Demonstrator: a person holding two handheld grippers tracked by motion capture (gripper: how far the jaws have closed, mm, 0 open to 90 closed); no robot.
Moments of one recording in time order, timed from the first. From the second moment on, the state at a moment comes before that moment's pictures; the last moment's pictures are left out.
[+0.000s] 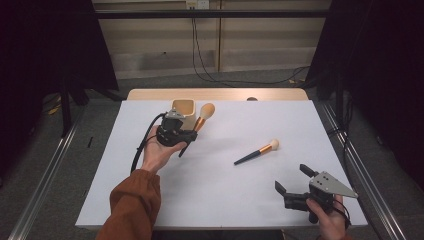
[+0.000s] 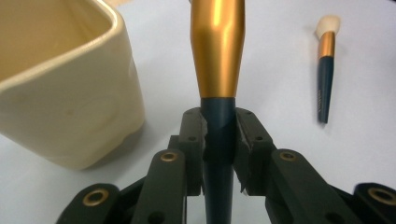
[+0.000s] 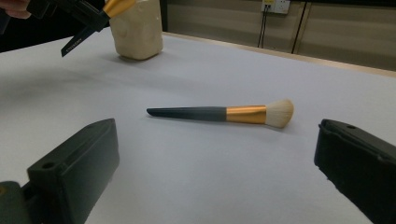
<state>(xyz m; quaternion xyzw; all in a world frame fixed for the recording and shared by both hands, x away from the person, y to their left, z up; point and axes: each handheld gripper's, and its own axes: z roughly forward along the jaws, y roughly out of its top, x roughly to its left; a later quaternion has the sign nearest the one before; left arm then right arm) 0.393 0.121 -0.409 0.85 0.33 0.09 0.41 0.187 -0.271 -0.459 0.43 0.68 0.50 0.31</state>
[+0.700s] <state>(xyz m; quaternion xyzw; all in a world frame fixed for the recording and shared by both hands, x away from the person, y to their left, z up) 0.386 0.135 -0.395 0.78 0.33 0.13 0.51 0.187 -0.271 -0.459 0.43 0.68 0.50 0.31</state>
